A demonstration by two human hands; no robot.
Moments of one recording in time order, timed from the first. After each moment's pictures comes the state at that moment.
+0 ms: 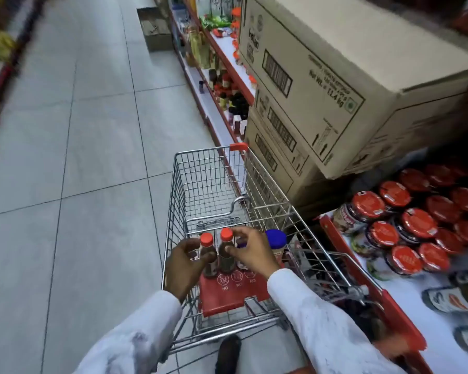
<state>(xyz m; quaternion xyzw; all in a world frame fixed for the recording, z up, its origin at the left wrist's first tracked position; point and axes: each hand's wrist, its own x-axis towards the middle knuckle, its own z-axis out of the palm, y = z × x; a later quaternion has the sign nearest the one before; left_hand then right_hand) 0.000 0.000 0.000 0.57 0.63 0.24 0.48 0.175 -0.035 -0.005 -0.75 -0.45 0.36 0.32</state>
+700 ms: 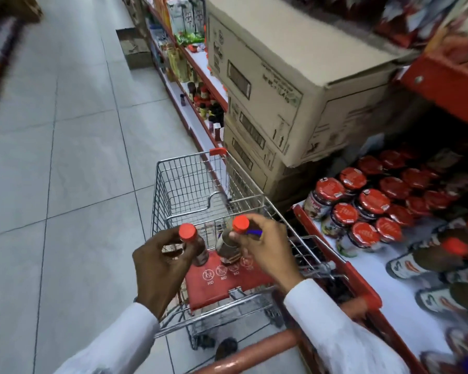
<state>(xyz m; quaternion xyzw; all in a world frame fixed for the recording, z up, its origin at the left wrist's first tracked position) 0.001 -0.057 0.106 0.67 0.52 0.40 0.35 0.195 -0.121 0.104 -0.72 -0.45 0.27 0.45</state>
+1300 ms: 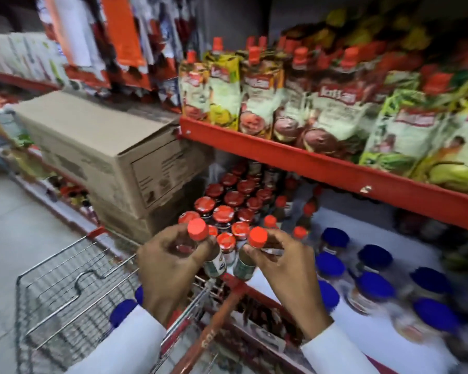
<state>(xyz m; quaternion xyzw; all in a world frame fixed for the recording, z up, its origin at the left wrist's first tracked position) 0.187 -0.180 0.204 0.76 0.20 0.39 0.48 0.271 -0.355 0.206 -0.81 -0.23 -0.05 0.54</state>
